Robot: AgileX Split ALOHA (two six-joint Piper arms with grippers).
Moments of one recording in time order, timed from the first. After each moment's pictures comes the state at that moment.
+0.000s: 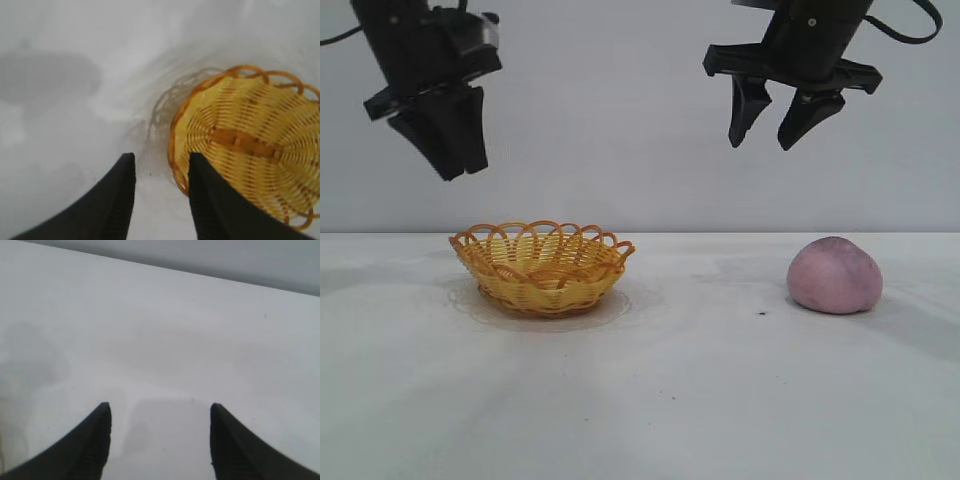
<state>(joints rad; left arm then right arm) -0.14 2.18 -1.83 -0.38 1.11 0.53 0.33 1.99 -1.47 0.10 0.43 -0.02</state>
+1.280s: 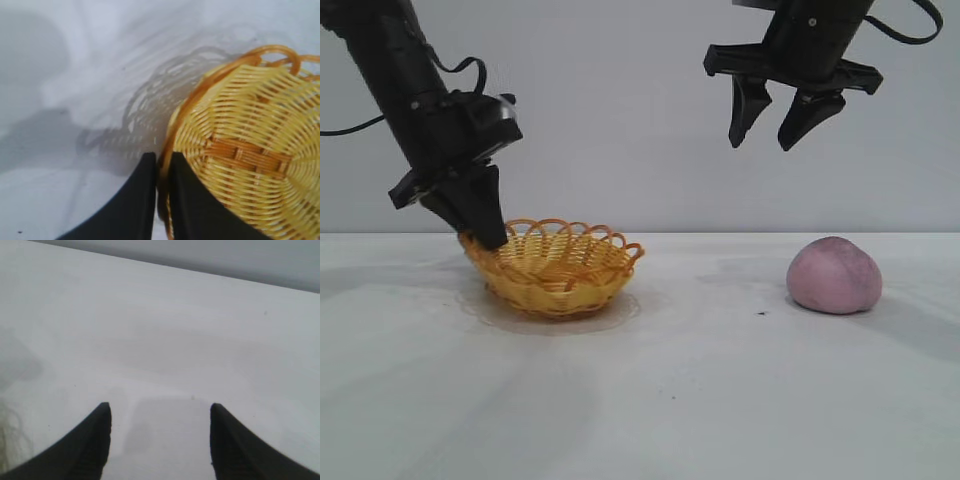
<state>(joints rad) -0.13 2.32 -1.83 -0.61 1.09 0.57 0.33 1.99 -1.47 0.11 0.43 -0.02</state>
